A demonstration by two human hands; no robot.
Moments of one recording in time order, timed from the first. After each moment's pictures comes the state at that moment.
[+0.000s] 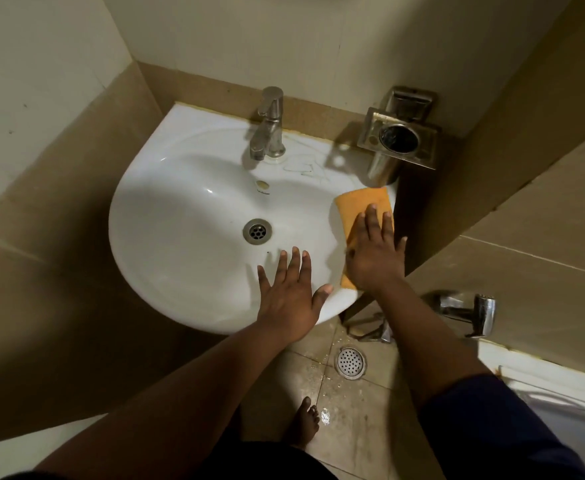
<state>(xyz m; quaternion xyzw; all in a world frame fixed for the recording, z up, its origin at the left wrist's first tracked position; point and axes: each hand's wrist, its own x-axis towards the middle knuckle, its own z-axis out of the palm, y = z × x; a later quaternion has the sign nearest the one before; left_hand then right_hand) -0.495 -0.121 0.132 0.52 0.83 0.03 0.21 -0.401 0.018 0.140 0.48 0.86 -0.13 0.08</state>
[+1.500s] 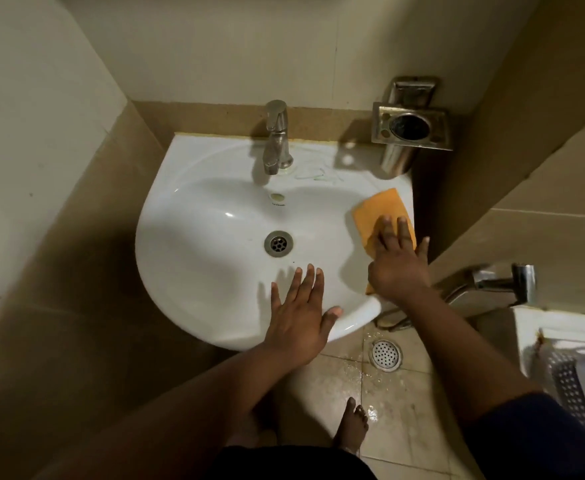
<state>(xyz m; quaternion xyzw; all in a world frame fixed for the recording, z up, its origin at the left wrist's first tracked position) -0.546 -0.167 0.138 0.62 0.75 0.01 0.22 -0.414 -0.024 0.147 0.52 0.83 -0.12 0.15</state>
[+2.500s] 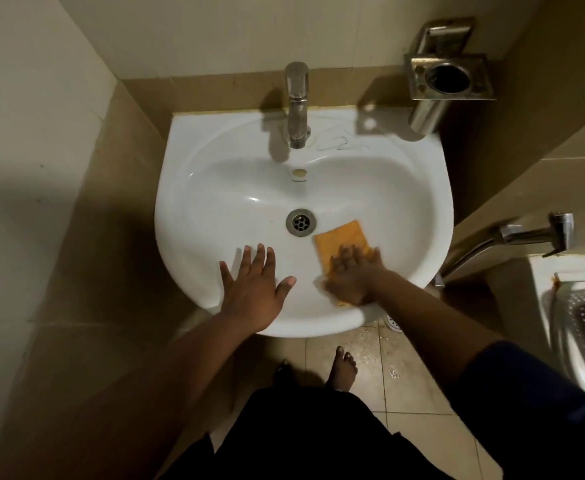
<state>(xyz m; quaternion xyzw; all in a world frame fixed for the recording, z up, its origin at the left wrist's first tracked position) -0.682 -0.192 0.138 0.59 0.76 -0.11 0.23 -0.512 -0.088 0.114 0.41 0.80 -0.24 0.36</state>
